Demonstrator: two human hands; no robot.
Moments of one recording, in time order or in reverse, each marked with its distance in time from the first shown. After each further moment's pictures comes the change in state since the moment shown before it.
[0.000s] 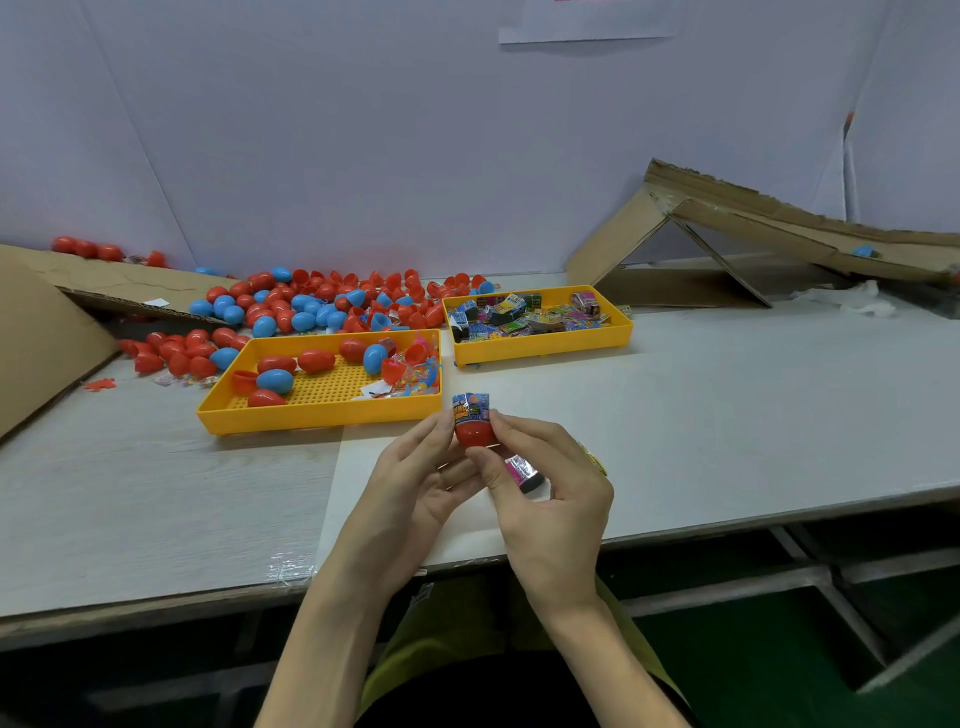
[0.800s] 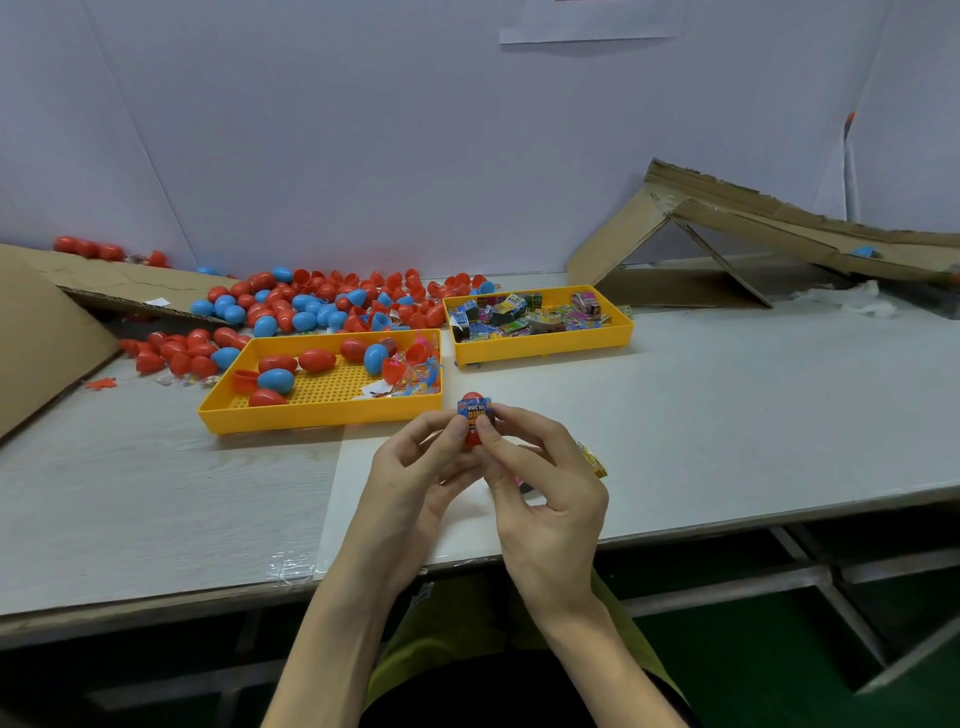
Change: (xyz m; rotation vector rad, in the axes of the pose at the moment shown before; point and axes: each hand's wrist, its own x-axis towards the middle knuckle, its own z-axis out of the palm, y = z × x) left_hand 0.000 -0.003 0.003 0.099 0.066 0.091; right_hand -0.004 0.004 0.001 0.045 -0.038 -0.090
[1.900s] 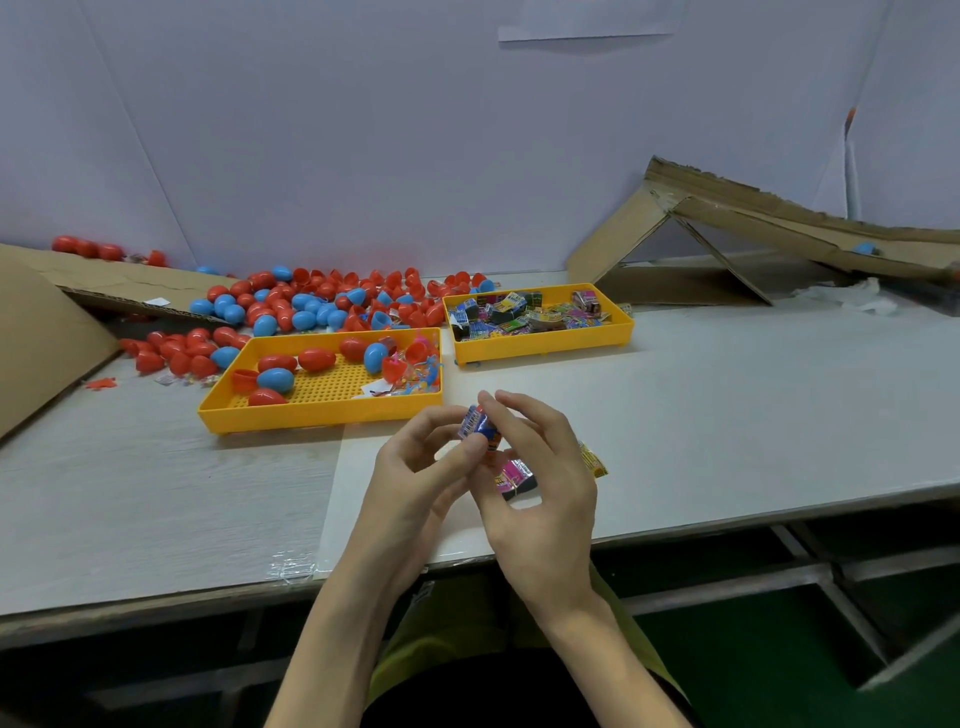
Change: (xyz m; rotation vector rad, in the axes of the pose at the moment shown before) left_hand -0.001 -0.002 -0.001 0.073 -0.014 0.045; right_hand 0.003 -0.003 0.000 -0.074 -0.080 0.032
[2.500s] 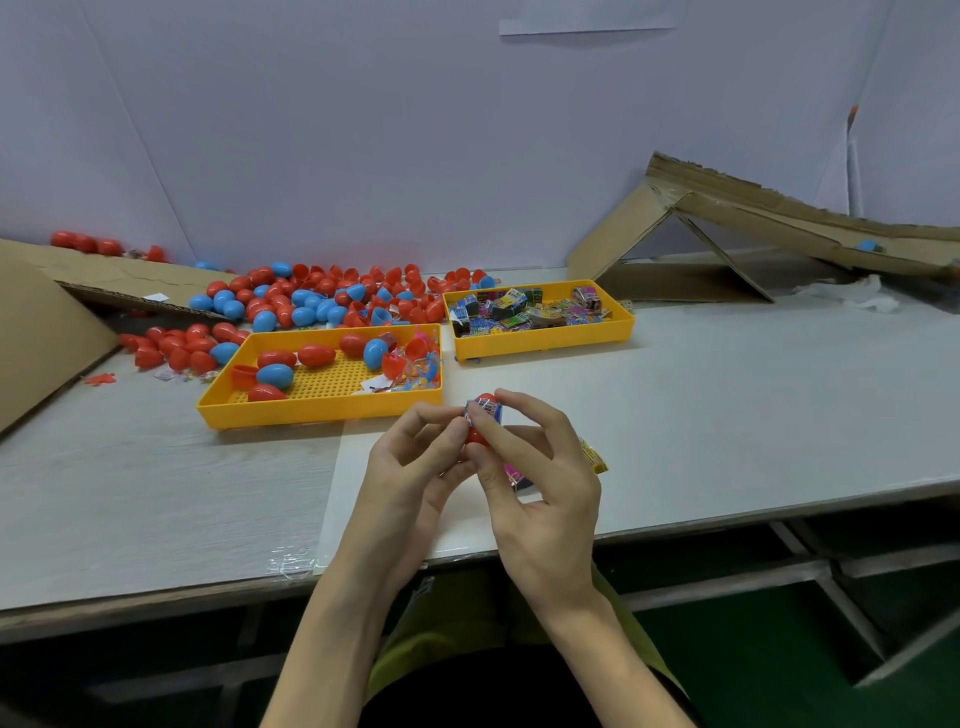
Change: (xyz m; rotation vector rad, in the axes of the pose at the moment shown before) left_hand 0.000 0.000 -0.003 -0.093 0.012 0.006; right_hand 0.000 -0.001 -0.001 0.032 0.006 -0.009
